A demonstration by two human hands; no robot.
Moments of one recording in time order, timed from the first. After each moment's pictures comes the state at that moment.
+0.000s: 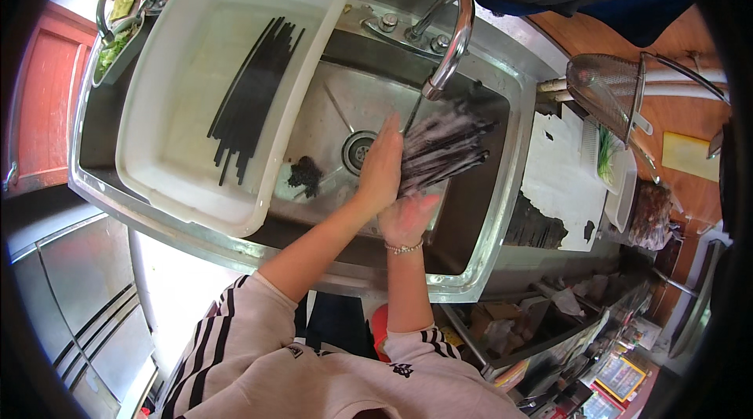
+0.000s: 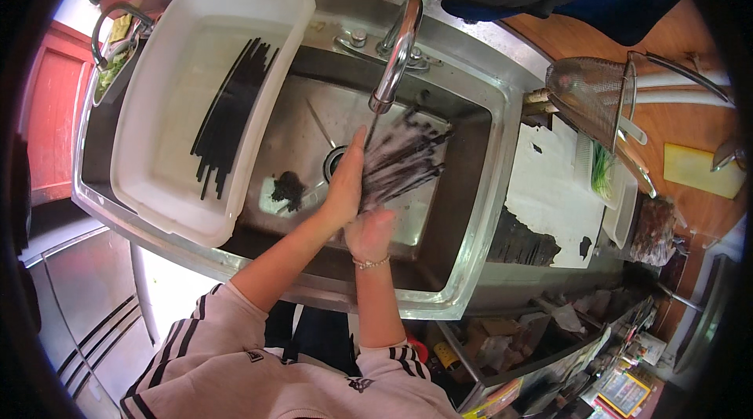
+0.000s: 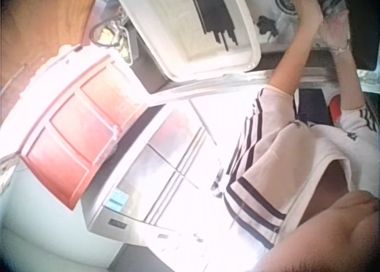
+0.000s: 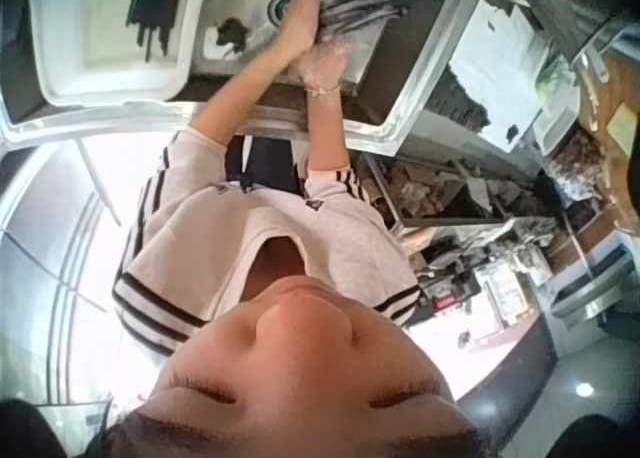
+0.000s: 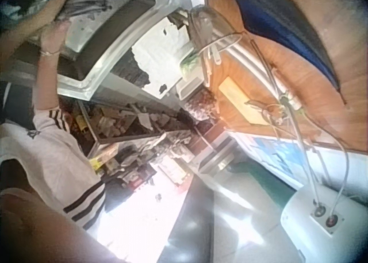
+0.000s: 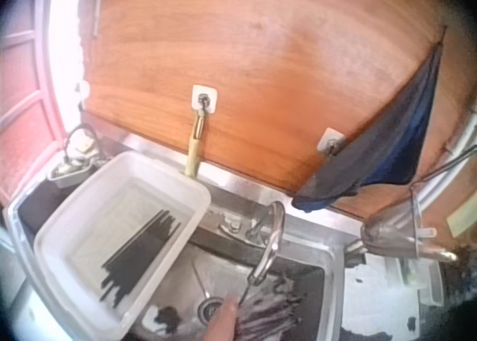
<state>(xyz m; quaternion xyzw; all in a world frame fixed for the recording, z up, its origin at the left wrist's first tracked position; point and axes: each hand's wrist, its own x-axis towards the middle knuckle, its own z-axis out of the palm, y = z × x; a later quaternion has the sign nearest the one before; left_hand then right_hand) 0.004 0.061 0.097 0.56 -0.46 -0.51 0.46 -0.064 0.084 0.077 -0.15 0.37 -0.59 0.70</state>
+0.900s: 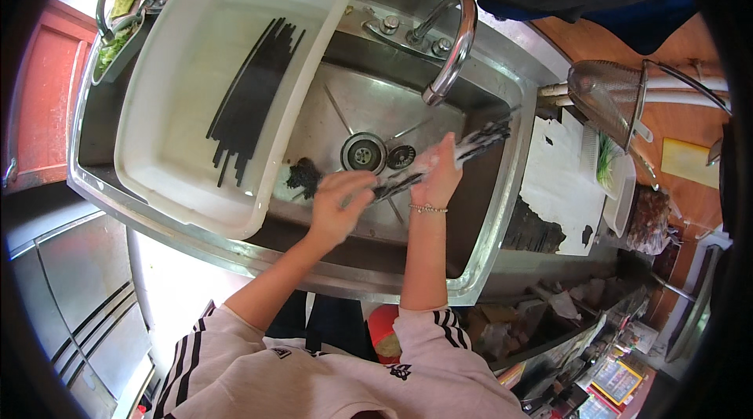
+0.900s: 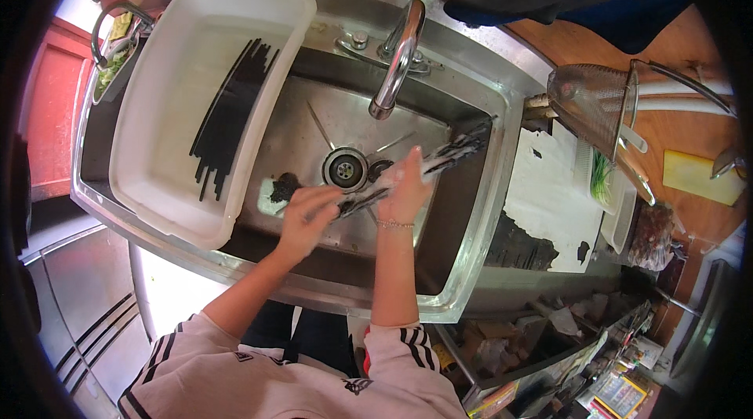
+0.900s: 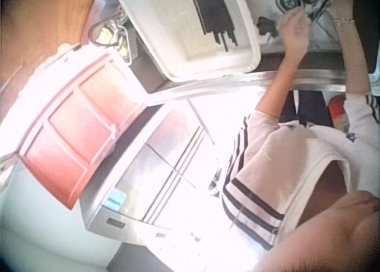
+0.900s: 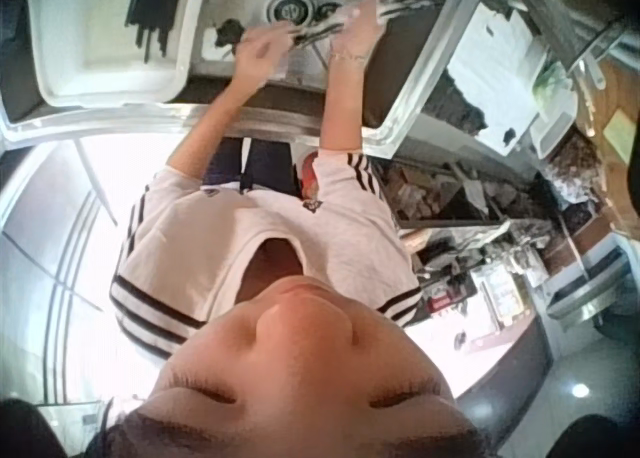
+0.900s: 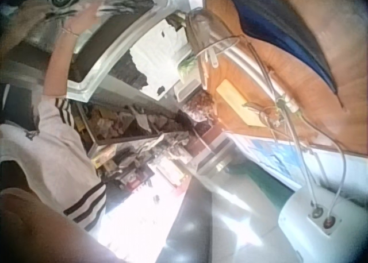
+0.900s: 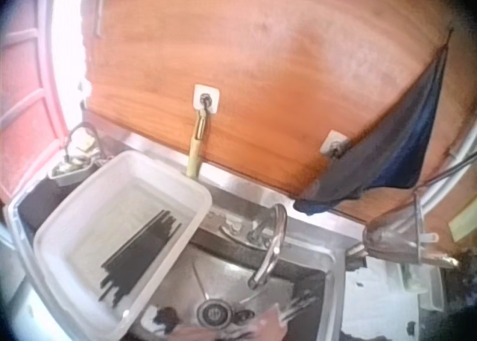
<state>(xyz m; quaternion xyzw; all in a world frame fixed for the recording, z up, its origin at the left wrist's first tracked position) 0.061 0.112 0.060 0.56 -0.48 -0.49 0.45 -0.088 0.022 0.073 -0.12 0.44 -0.63 0.63</state>
